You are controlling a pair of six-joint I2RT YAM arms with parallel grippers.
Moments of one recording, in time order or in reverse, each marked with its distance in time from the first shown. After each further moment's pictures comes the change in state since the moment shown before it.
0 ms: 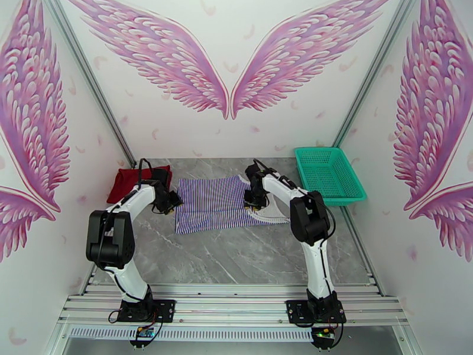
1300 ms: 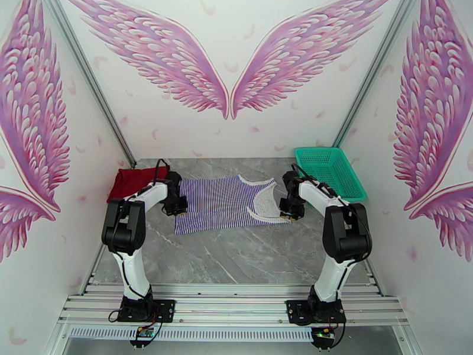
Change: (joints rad) left arm -0.065 0.182 0.065 -0.028 -0.042 0.192; right arm -0.260 -0.357 -0.458 0.008 0.177 -0.144
